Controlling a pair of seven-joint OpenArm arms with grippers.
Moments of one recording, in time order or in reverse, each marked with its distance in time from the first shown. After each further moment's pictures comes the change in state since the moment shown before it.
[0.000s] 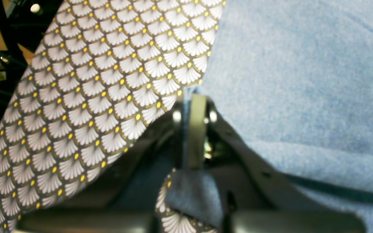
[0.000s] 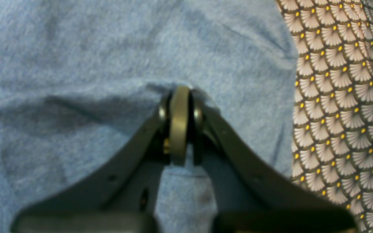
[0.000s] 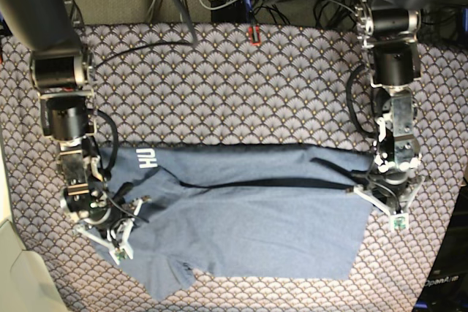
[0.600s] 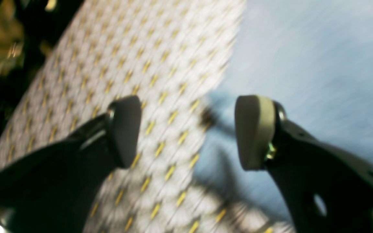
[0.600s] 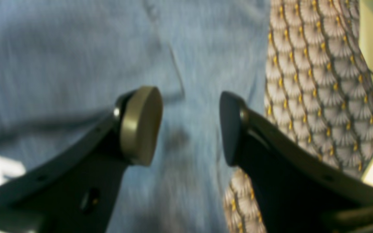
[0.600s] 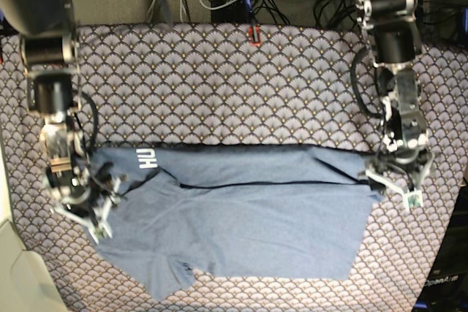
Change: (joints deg) left arm 7.1 0.3 -4.5 6.1 -0.3 0.5 0.5; right arm -9.4 5.5 0.5 11.1 -0.1 -0.2 -3.6
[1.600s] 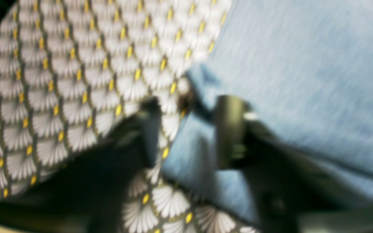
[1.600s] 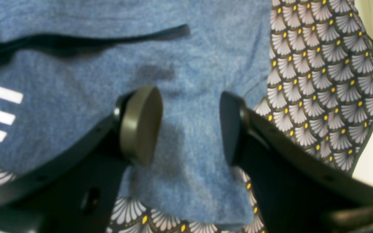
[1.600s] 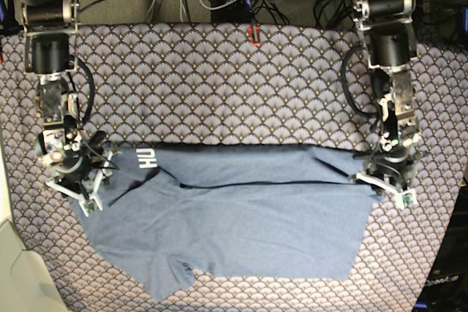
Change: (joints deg) left arm -1.6 0.5 2.0 -5.6 -7.7 -0.1 -6.0; right arm -10.8 1.1 5.0 11.7 0.4 0.0 -1.0
